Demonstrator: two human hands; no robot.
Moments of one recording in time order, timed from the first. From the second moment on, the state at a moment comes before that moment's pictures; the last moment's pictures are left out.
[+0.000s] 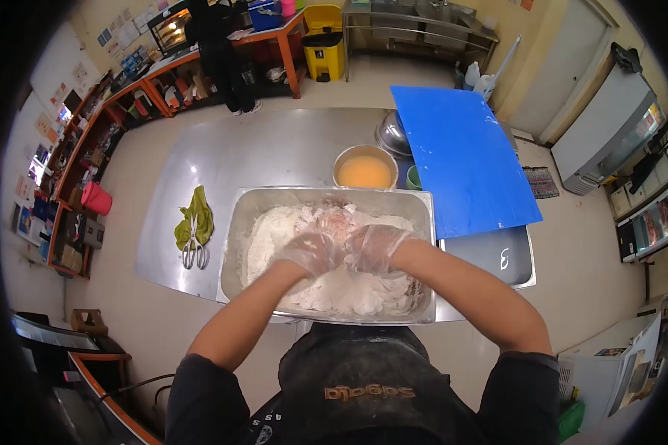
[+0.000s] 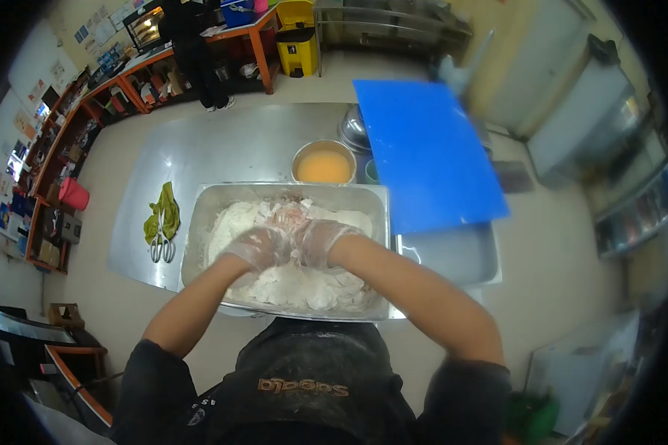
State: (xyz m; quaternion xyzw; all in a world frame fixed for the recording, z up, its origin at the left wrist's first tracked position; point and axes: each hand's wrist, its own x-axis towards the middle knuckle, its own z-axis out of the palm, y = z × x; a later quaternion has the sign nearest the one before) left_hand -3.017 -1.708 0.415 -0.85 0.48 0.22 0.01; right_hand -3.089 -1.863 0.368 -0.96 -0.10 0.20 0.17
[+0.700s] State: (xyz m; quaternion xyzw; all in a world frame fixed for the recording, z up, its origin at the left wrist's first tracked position) left_hand -3.174 -1.963 0.293 -0.74 0.59 0.29 -0.17; right_hand -3.334 -2.128 0.339 -0.93 0.24 0.08 0.28
